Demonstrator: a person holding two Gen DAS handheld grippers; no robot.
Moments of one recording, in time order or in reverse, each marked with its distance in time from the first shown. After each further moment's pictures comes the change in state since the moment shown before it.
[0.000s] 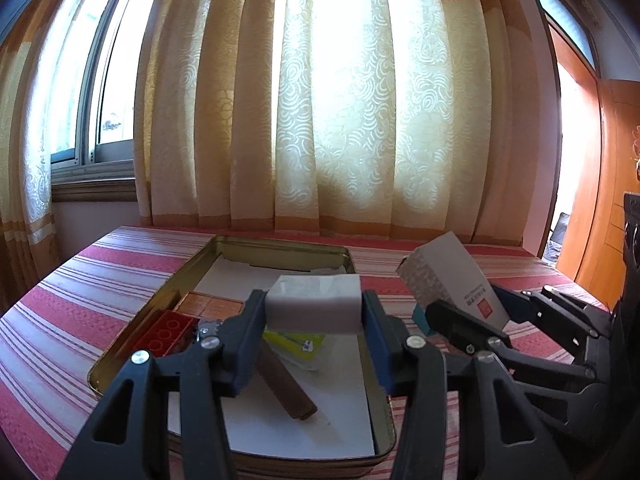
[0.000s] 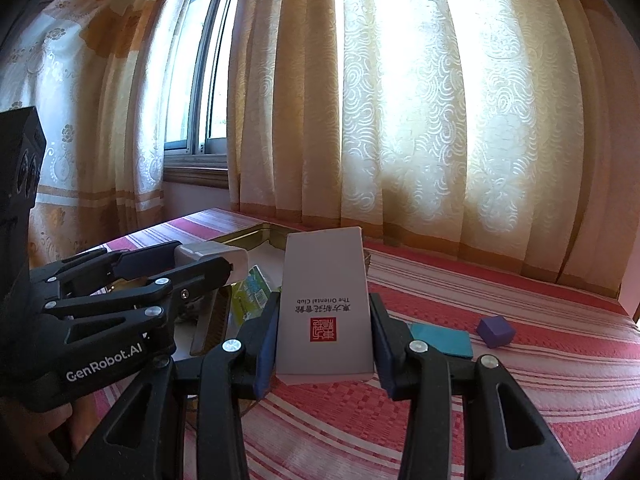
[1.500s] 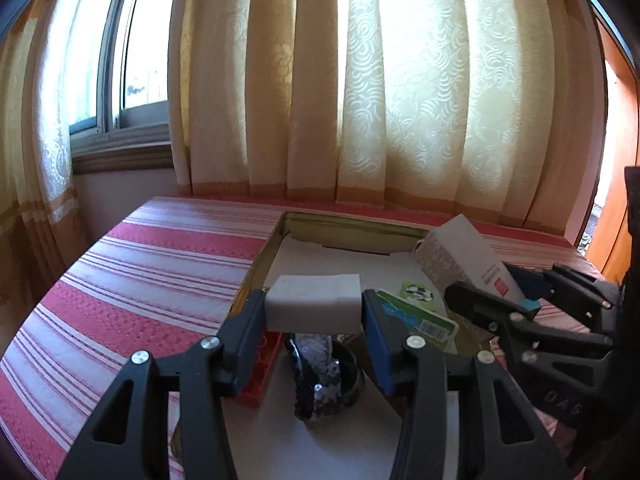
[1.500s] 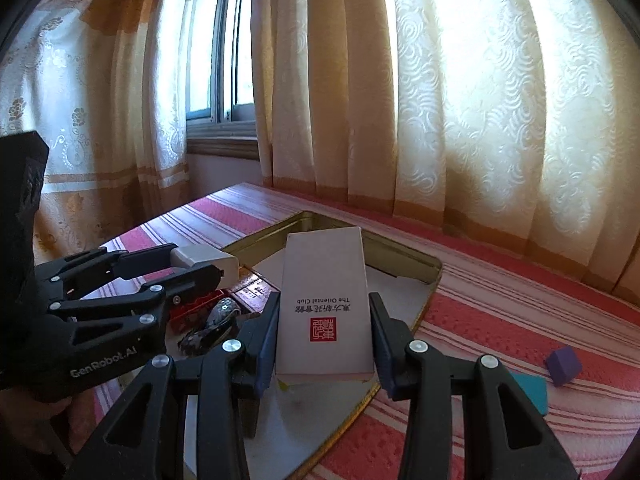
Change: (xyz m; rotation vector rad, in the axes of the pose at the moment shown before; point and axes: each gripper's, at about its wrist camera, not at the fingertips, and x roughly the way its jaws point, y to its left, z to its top) left arm 0.045 0.077 0.025 -0.036 0.175 0.094; right arm 0.089 0.027 0.041 -0.009 0.162 0.147
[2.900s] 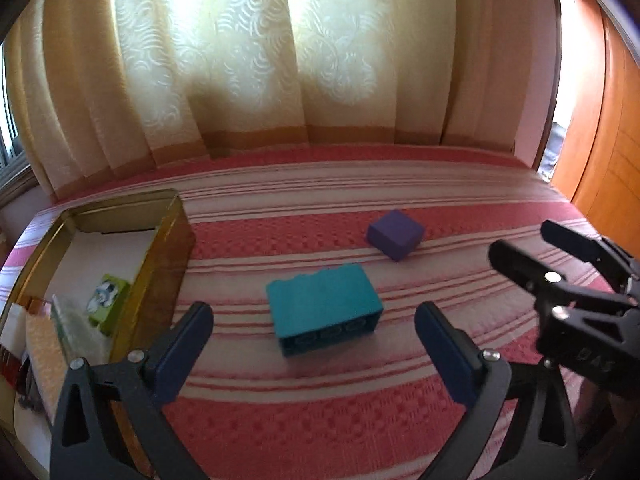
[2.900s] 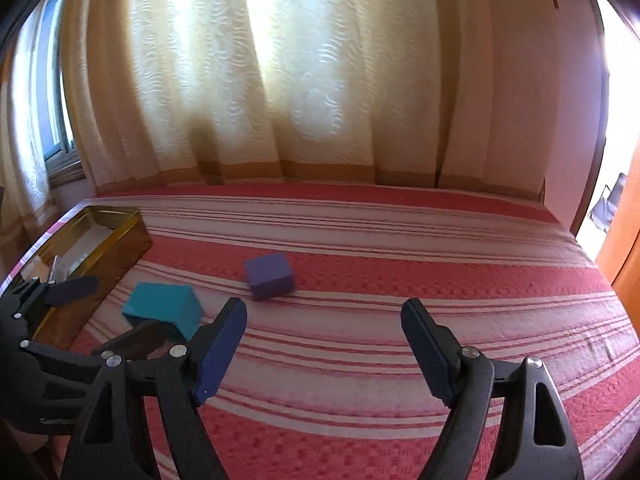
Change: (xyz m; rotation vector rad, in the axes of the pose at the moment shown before) left arm 0.076 -0.248 -0.020 0.207 0.218 -0.106; right arm -0.093 -0.236 -0.086 0.304 0.097 -0.366
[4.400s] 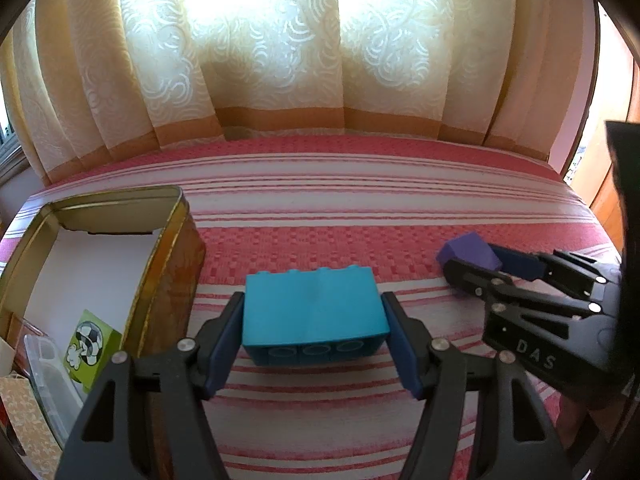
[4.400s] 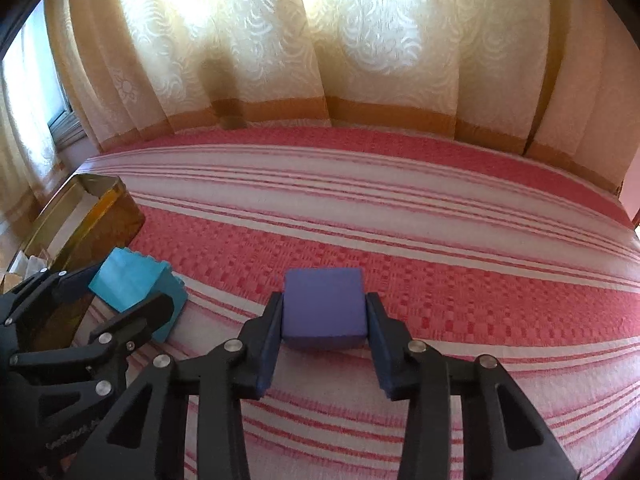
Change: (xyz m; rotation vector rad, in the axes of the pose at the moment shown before) left arm 0.051 0.036 0.021 -0.071 0.073 0.000; right arm 0.099 0.040 0.031 -0.063 0.227 0.112
